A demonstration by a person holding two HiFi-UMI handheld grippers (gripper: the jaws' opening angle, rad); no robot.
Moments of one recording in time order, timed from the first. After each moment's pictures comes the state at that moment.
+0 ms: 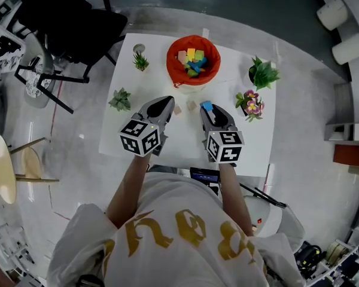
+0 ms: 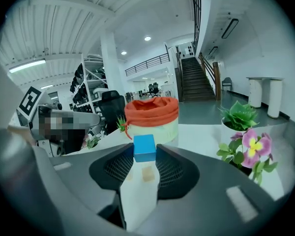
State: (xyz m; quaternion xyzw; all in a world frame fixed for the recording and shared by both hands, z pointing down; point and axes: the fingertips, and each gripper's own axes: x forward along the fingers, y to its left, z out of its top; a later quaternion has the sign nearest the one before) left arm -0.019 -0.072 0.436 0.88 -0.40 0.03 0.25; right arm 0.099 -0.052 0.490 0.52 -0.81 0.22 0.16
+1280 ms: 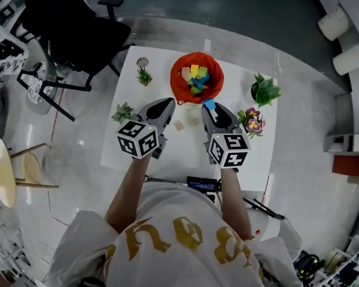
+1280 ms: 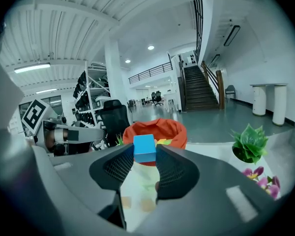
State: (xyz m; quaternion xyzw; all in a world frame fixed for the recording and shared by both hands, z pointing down) left arm -0.030 -0.119 0.410 0.88 -0.40 0.01 0.25; right arm 0.085 -0.107 0.431 0.52 -0.82 0.19 0.12
